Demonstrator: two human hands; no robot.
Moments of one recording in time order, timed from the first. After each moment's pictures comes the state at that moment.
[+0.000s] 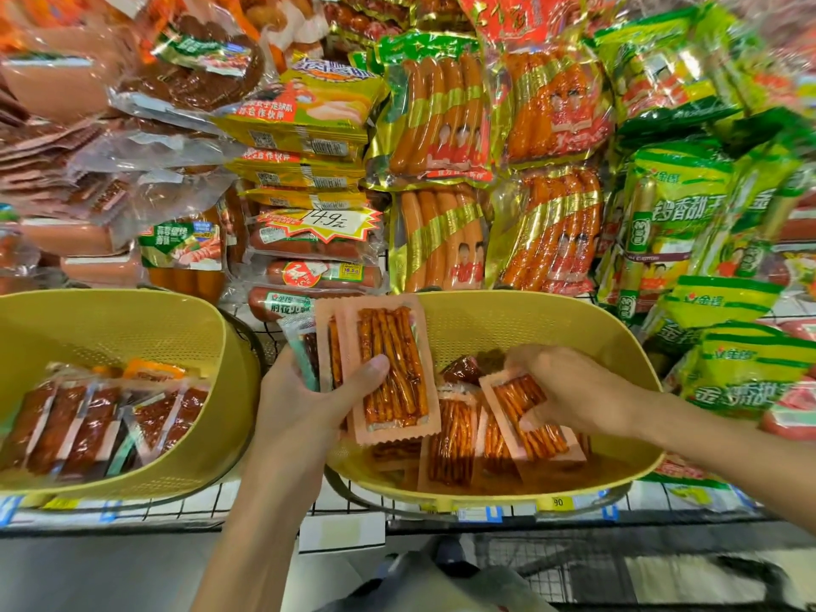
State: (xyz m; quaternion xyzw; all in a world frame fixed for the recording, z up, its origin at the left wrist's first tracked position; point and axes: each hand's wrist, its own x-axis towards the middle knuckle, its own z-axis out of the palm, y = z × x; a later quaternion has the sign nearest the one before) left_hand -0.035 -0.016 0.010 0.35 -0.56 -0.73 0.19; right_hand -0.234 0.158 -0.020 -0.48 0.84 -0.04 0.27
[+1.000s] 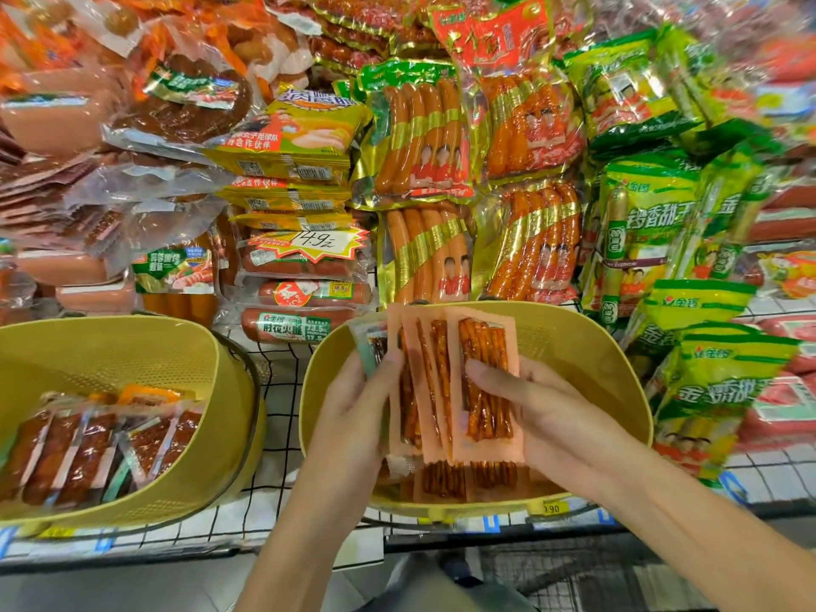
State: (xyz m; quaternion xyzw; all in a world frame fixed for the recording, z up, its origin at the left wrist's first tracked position) left_hand -0.051 0.016 0.017 0.26 -0.59 -0.75 0.13; right_hand -0.169 0.152 0.024 -0.08 0.47 -0.67 0.56
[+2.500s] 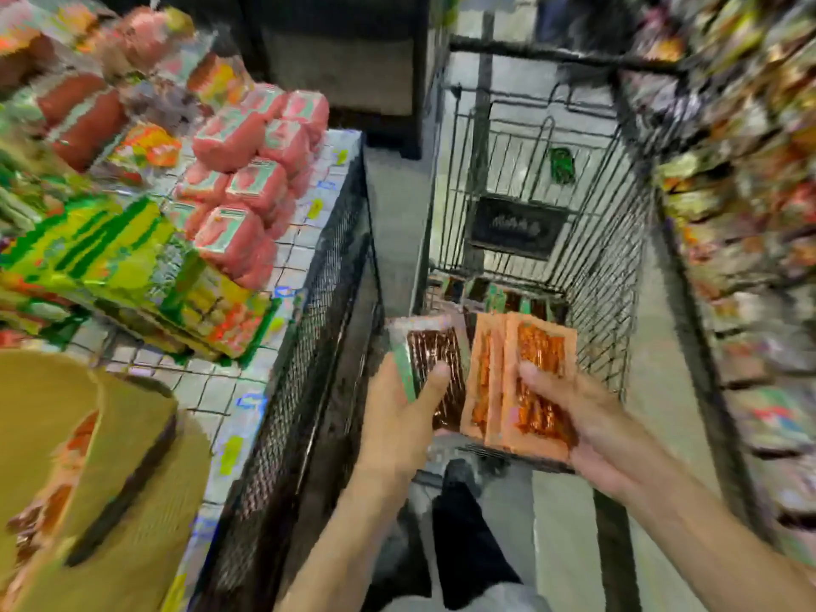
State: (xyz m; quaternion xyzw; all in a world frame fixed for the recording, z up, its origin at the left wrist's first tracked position) left_hand -0.021 0.299 -0.050 -0.16 -0.68 -0.65 -0.30; right_hand 0.098 0.432 -0.040 0.38 0.43 -0.82 -0.07
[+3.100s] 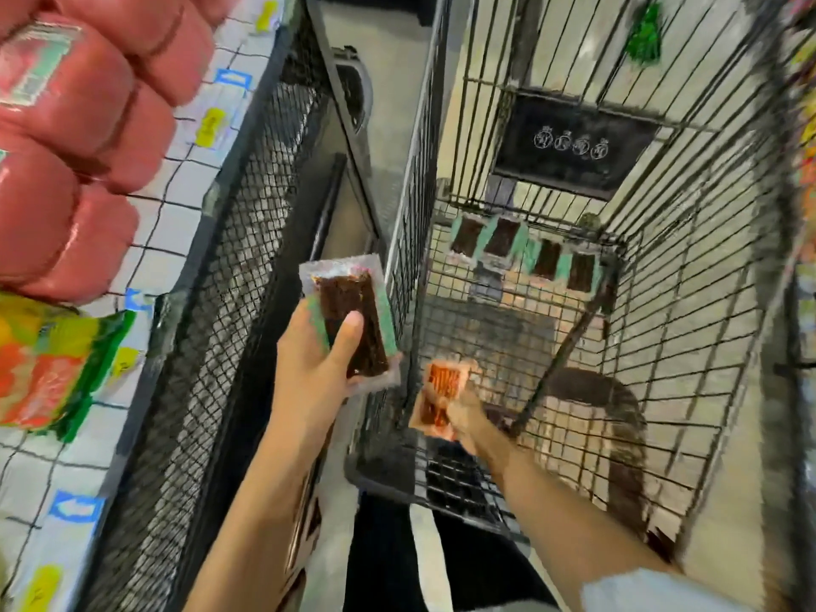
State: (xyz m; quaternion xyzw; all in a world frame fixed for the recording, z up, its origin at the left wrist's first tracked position) left_hand -0.139 0.406 -0.184 -0.06 -0.74 -0.60 -0.28; right_hand -0.020 0.505 -0.370 0.56 0.35 -0.75 0.07
